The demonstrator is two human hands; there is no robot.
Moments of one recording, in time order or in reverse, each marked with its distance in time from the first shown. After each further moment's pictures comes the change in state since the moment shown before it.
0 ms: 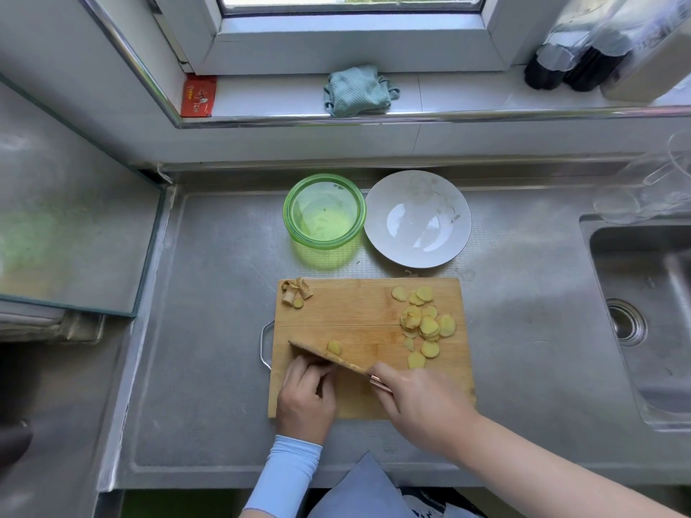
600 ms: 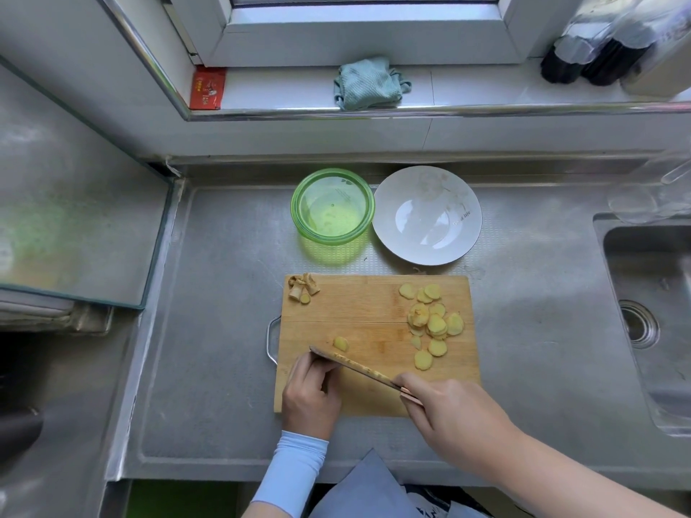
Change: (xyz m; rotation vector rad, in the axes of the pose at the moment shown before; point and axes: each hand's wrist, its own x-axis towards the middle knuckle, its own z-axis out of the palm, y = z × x) left_hand 0.001 0.000 -0.001 0.036 0.017 0.014; right_hand -0.028 0.016 -0.004 0.011 -0.006 0.014
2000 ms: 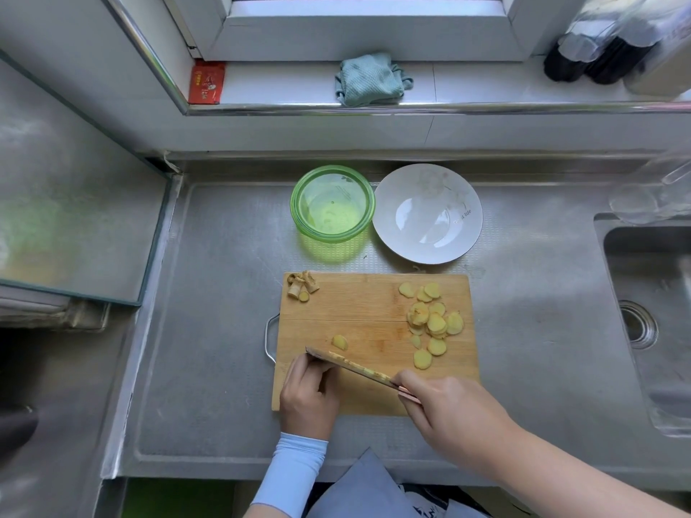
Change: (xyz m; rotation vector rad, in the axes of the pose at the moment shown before) left_hand -0.006 -0.001 0.003 -0.032 0.076 -0.014; right_hand 0.001 0.001 -0.002 -0.051 -0.003 -0.022
